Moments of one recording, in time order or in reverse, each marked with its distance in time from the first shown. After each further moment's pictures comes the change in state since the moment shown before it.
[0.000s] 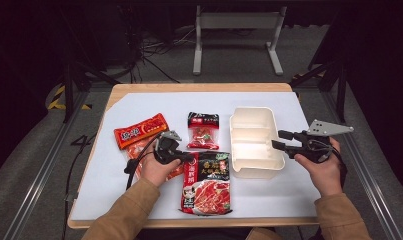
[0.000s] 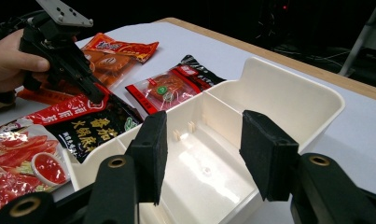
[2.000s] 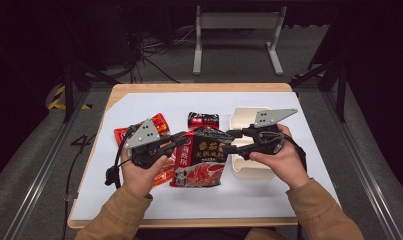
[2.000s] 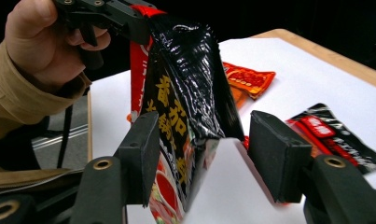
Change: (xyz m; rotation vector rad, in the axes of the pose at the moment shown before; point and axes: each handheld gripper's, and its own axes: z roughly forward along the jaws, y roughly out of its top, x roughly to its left) left arm -0.094 0.027 -0.114 -0.439 0.171 0.300; right arm 0.082 0.080 0.077 0.052 0.351 -0.070
